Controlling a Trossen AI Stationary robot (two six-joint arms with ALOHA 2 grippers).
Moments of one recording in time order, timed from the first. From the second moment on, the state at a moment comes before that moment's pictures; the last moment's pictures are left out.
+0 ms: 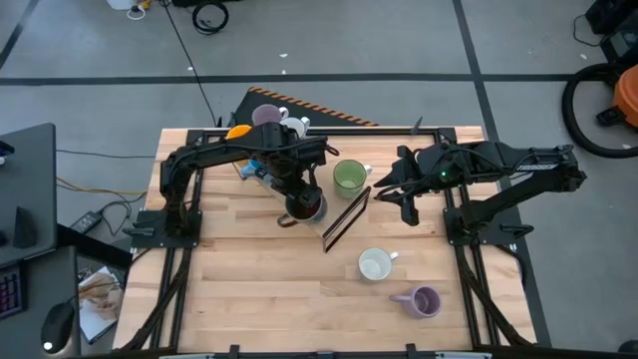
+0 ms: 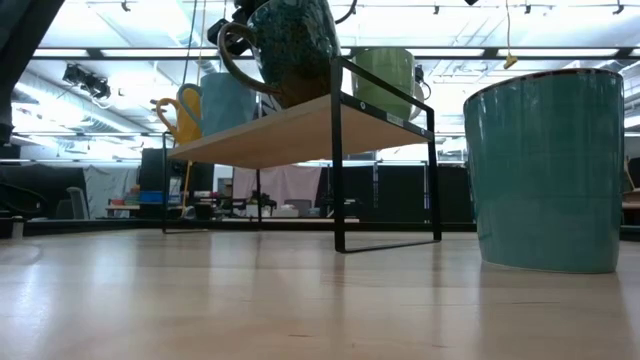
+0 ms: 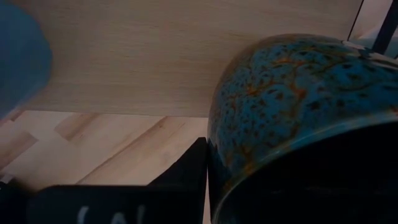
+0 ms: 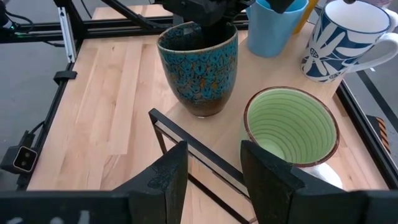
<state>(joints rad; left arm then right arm) 0.16 1.93 2.08 -1.57 0.16 -0.79 0.11 1.11 1.31 -0.82 0.12 0.11</state>
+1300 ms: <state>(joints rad) 0.16 1.93 2.08 -1.55 0.16 -0.79 0.11 1.11 1.31 -0.82 0.12 0.11</state>
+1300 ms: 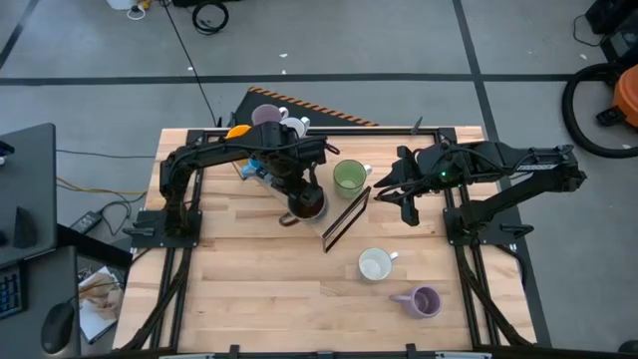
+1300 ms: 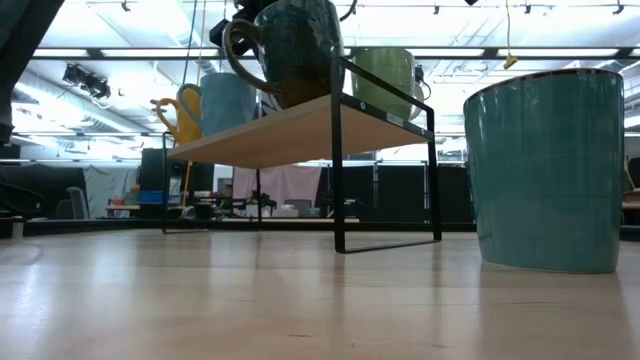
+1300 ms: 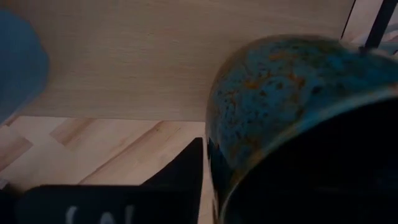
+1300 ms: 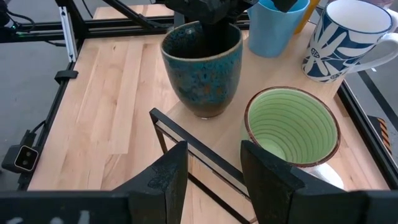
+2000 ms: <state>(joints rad) 0.16 1.92 2.13 -1.57 0.12 -0.77 0.11 1.11 1.31 -0.82 0.11 0.11</state>
